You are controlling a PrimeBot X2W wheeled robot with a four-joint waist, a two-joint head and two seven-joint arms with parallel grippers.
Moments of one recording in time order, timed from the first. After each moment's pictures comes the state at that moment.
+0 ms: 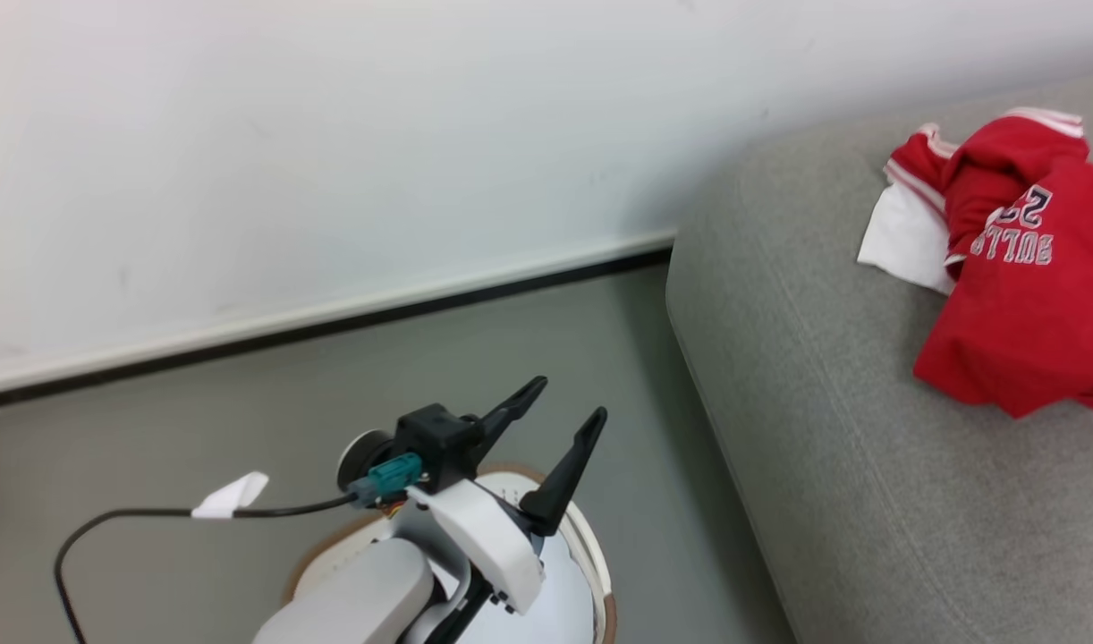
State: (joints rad) left arm -0.62 0.29 -0.93 0.34 -0.69 0.04 -0.26; right arm -0.74 -0.95 0.58 0.47 0.89 0.13 0.43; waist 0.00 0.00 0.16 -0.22
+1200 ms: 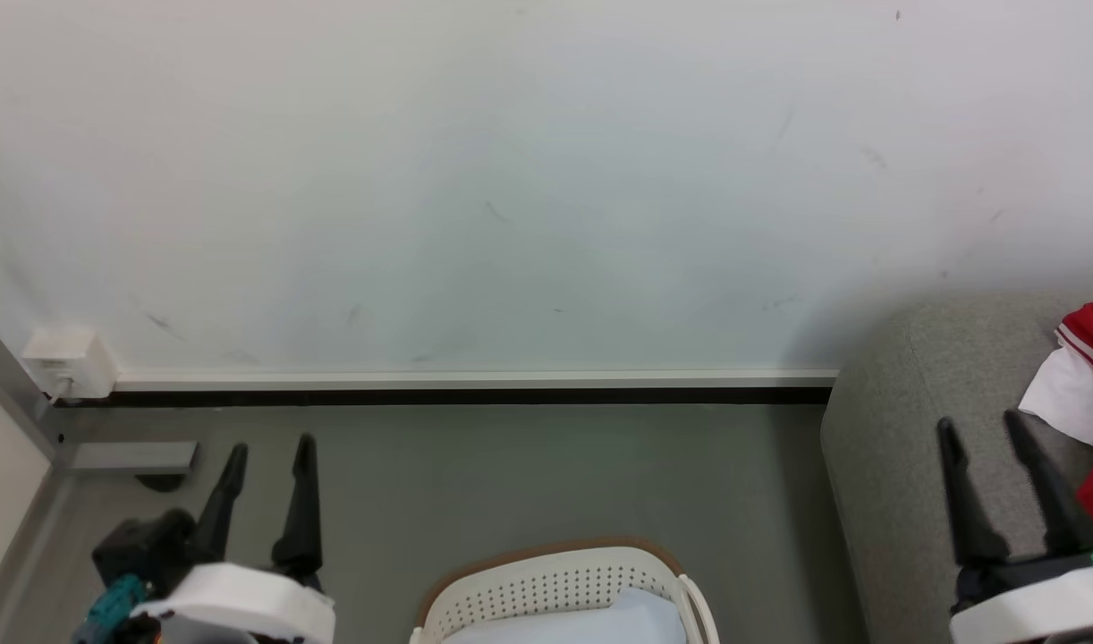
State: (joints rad) left arm -0.16 0.32 -0.29 0.16 -0.60 0.17 -0.26; right arm -0.15 -0.29 0.13 0.18 0.50 0.13 -0.22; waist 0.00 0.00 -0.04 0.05
